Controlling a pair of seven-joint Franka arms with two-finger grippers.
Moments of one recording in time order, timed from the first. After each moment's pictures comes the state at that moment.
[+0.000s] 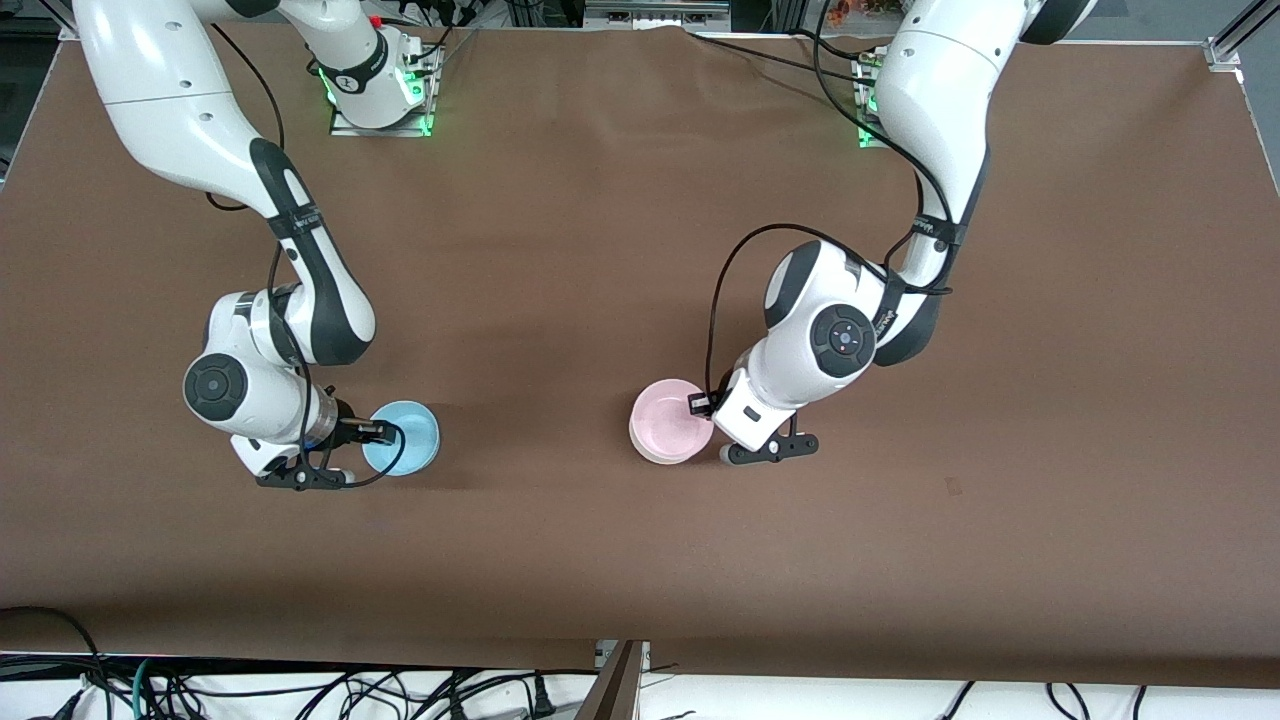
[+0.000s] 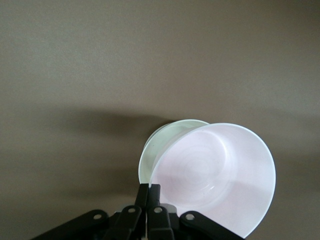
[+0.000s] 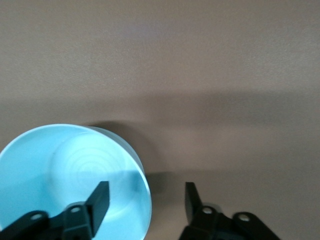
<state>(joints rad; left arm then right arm) -0.52 0.77 0.03 -1.35 -0.36 2.21 -0.50 0.10 0.72 0.03 -1.61 0.01 2.30 0.15</state>
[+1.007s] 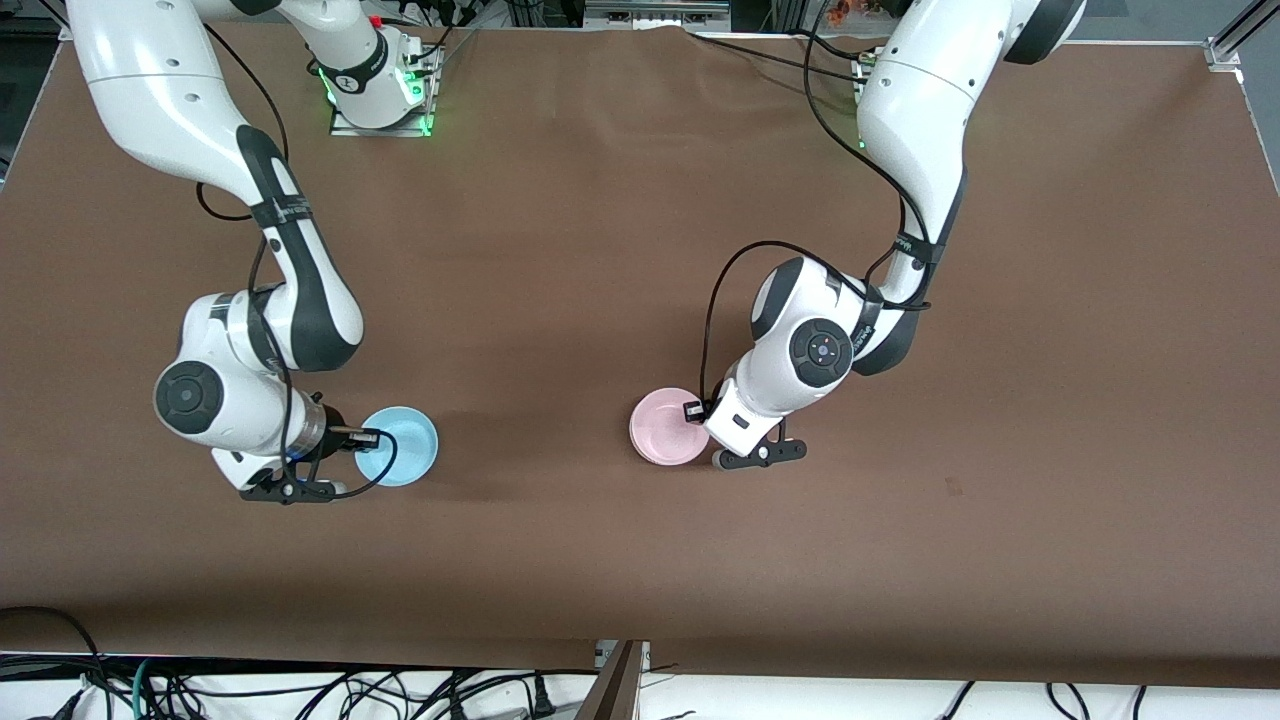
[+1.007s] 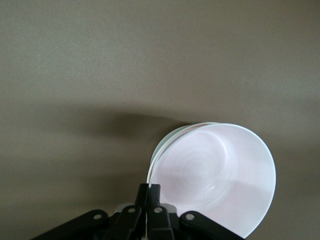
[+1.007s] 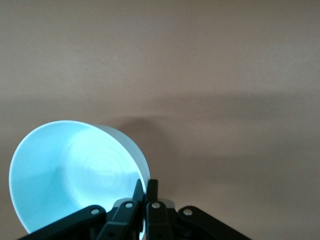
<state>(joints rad) -0.53 0.83 0.03 -1.34 -0.35 2.25 -0.50 0.11 0.71 0.04 -1.44 0.01 2.11 0.15</state>
